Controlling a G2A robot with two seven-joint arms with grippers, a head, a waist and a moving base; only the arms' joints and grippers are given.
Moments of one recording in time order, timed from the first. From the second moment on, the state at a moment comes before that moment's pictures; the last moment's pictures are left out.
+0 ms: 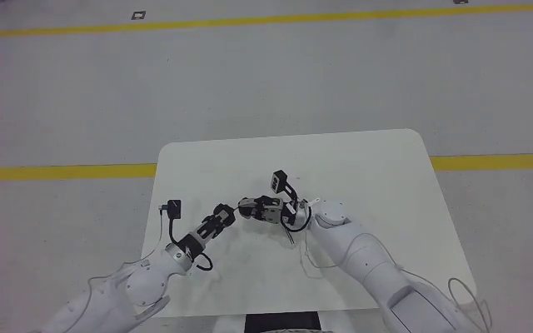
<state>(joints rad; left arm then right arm) 1.46 -0.55 -0.69 -1.85 -0.39 -0.34 0.19 -1.04 -1.52 0.89 -0.77 0.63 -0.25 1.08</state>
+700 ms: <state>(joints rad) 1.51 -0.60 -0.76 -1.84 -0.36 -0.34 0.12 -1.04 -1.53 0.89 -0.75 0.62 -0.25 1.08</state>
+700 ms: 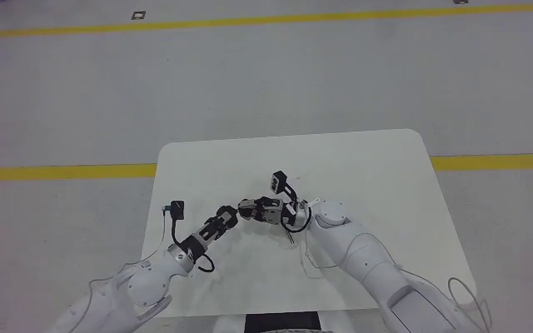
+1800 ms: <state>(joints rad) 1.61 -0.62 -0.93 -1.83 -0.38 -0.34 -0.10 -1.03 -1.50 0.93 -0.74 0.58 -0.28 1.10</state>
